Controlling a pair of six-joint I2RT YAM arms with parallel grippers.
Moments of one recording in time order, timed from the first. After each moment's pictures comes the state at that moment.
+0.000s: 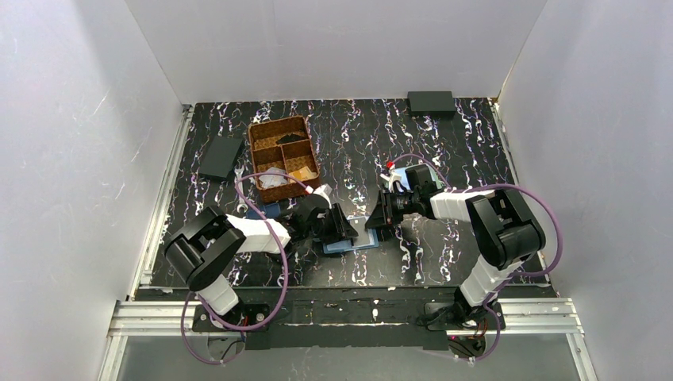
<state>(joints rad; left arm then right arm) -0.82 1.63 0.62 0.33 0.13 -1.00 0.40 1.70 0.73 0.07 -0.83 0.34</state>
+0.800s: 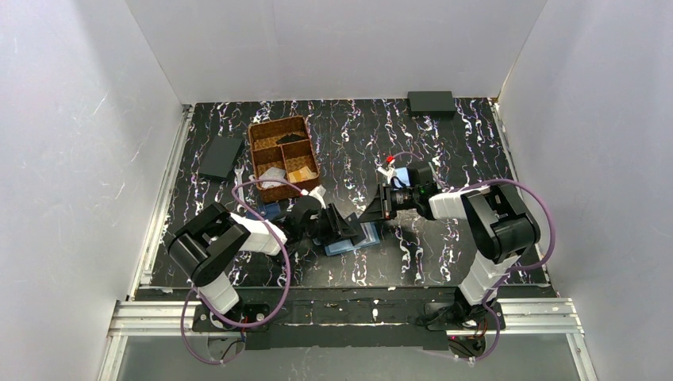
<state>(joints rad) -0.77 1.67 0.55 0.48 0.22 -1.09 0.39 1.75 0.72 0.33 -1.04 0.54</state>
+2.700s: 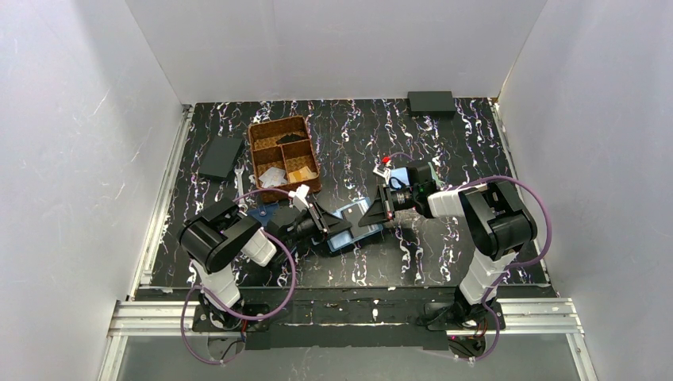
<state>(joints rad) -0.68 1.78 0.33 1.25 0.37 -1.30 0.39 1.78 0.74 0.36 -1.26 0.57</state>
